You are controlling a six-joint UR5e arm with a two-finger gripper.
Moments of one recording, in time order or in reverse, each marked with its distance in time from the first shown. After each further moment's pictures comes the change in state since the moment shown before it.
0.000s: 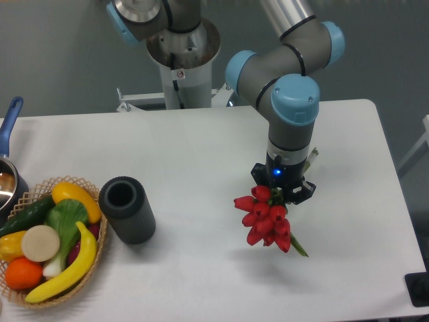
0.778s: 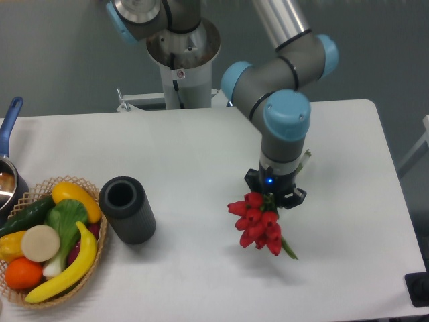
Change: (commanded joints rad) arm -0.046 -0.072 -0.031 0.008 0.045 -0.015
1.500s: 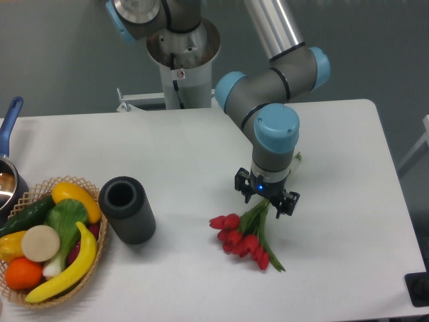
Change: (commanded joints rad) arm 0.006 0.052 -0.020 0.008 0.003 0.006
